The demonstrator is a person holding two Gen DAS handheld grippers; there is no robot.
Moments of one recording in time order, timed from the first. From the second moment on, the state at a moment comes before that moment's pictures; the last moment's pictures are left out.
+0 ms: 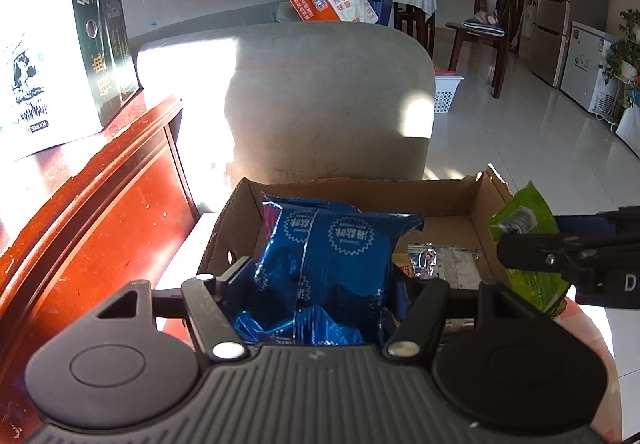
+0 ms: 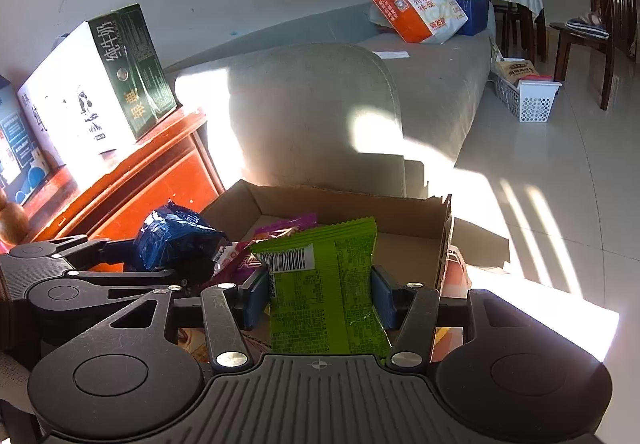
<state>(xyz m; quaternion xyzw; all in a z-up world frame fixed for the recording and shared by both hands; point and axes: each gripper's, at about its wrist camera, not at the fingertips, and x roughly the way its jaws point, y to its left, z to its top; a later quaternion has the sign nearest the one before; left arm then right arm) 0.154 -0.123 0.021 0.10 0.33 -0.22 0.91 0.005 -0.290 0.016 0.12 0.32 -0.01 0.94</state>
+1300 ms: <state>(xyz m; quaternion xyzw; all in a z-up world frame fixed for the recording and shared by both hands) 0.123 -0.084 0.013 0.12 0.39 -0.19 0.90 -0.016 -0.278 -0.013 0.19 0.39 -0.02 0.90</state>
